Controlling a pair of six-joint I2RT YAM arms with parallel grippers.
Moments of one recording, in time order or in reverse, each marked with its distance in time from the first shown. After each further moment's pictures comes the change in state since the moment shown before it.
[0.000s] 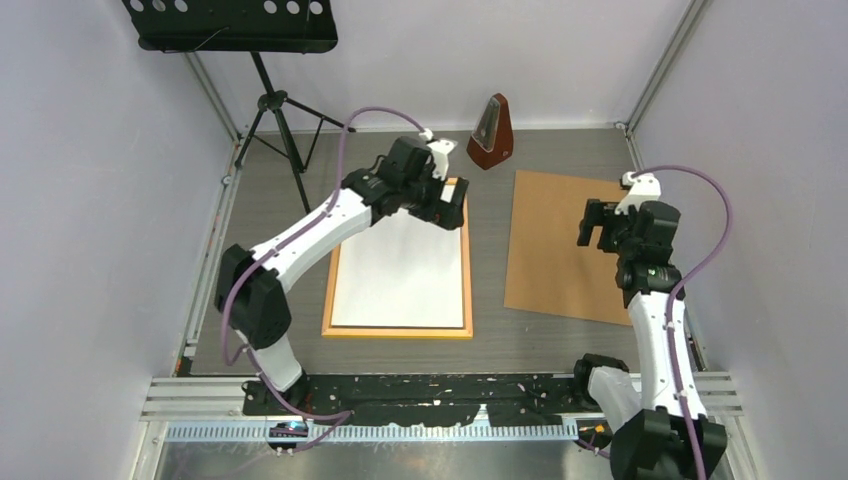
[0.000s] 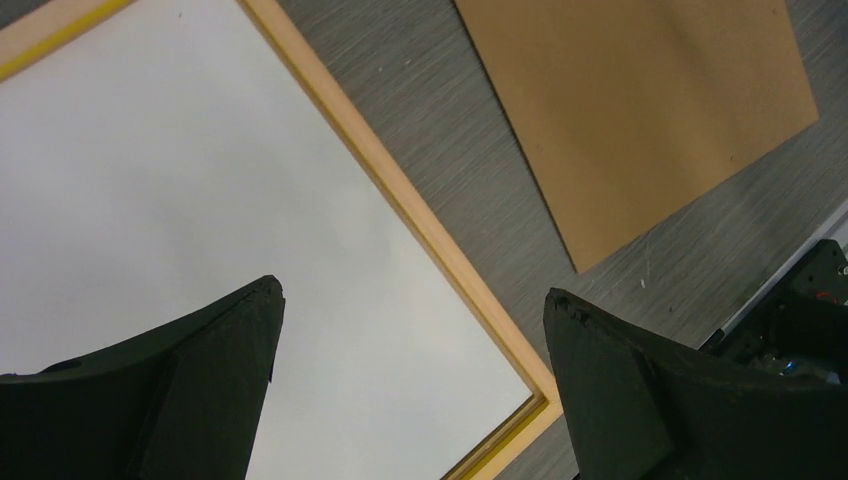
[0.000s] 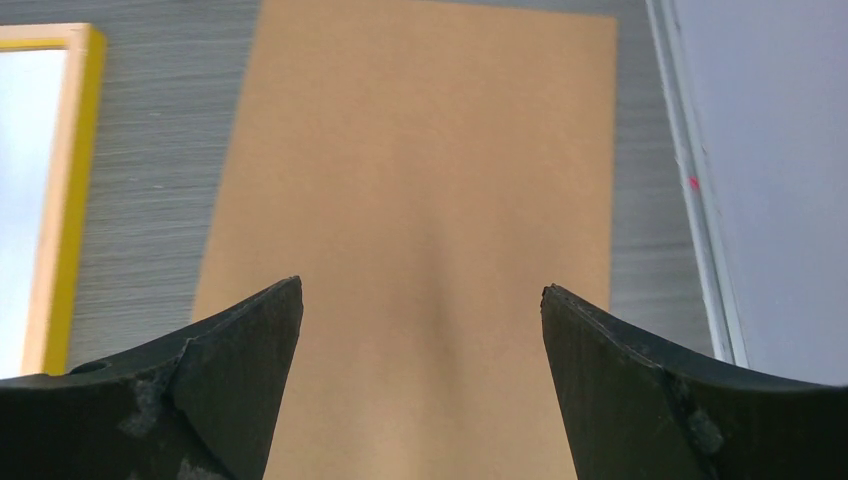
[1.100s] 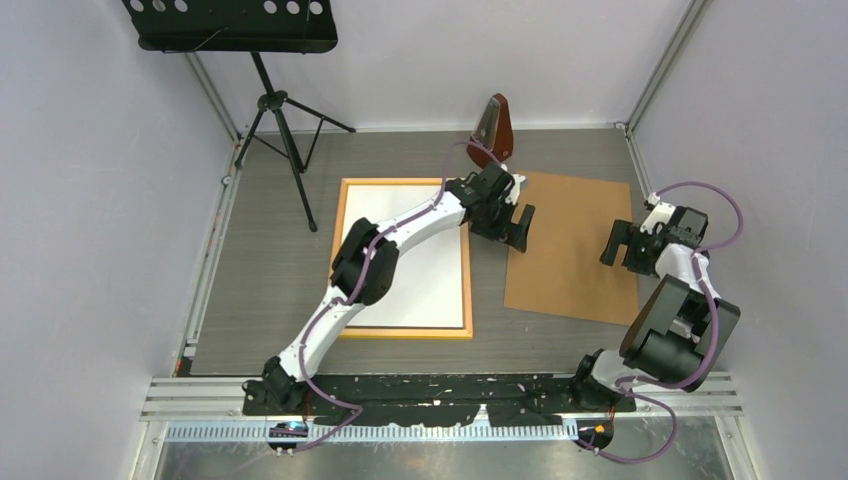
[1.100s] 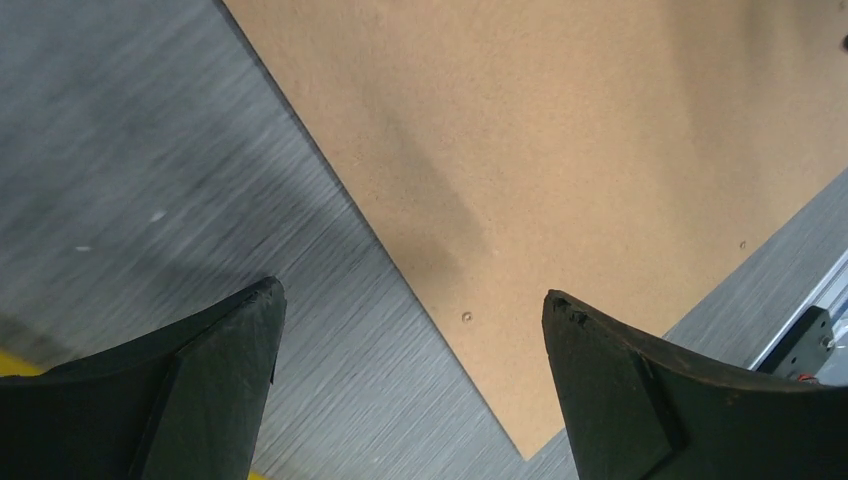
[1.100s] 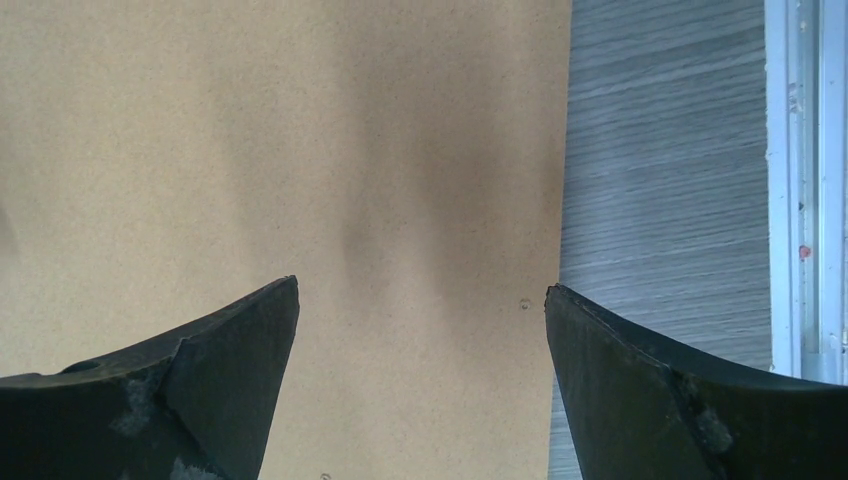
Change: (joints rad) left arm -0.168 0.793 0.715 -0.080 0.115 -0.141; right arm -0.394 0.523 0.066 -0.091 -0.188 -0.156
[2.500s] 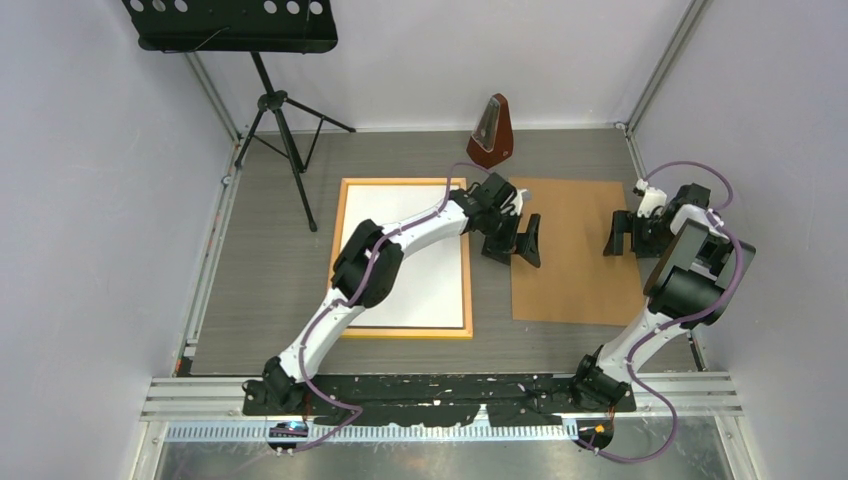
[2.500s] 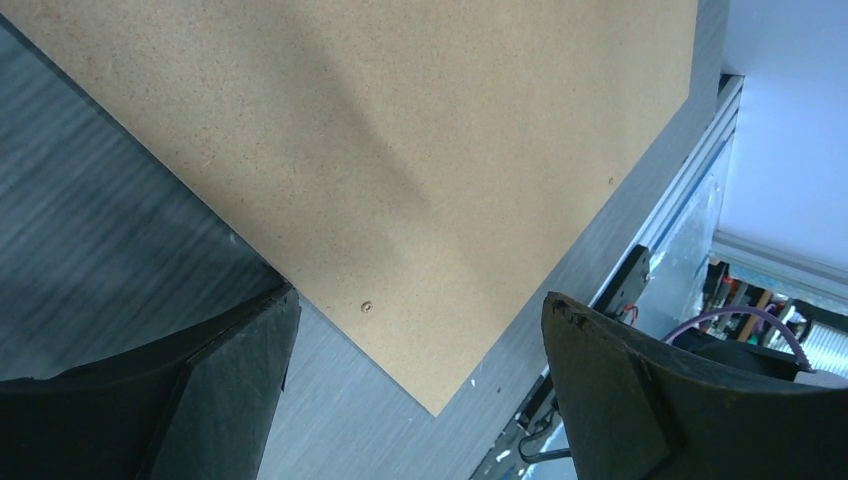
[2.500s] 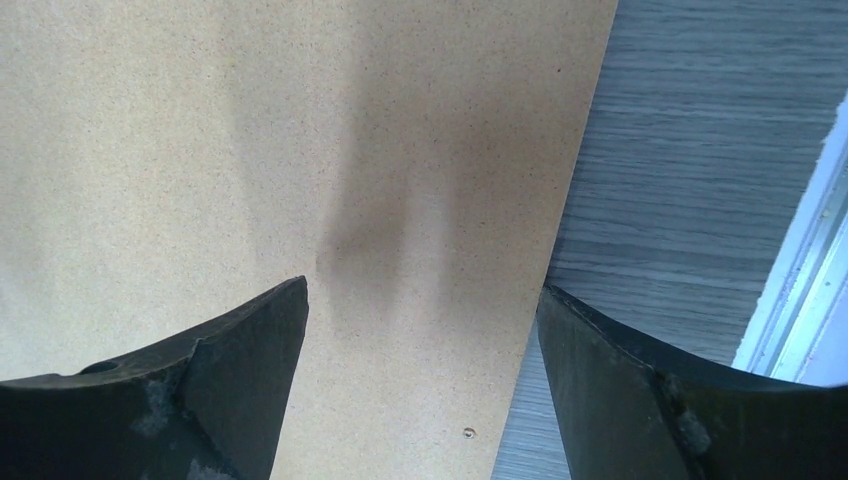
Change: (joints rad) left arm -0.029 0.027 -0.074 0.087 0.251 -0.246; right arm 0.008 0.426 0.374 -0.200 -0.085 -0.277
